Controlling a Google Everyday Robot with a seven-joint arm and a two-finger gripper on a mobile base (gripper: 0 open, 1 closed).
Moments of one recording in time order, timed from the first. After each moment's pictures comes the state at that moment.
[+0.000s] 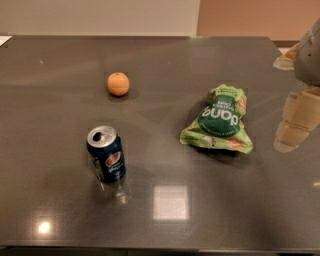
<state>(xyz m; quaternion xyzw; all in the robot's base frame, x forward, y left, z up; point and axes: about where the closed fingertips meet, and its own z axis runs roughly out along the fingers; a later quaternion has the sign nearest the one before) 0.438 -0.217 0.976 -0.60 0.78 -0.03 0.16</state>
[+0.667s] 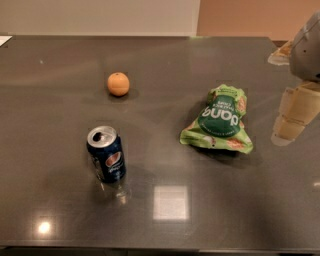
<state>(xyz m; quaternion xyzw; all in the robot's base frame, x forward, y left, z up) 0.451 -0.215 0.977 -0.62 0.77 -0.04 0.16</state>
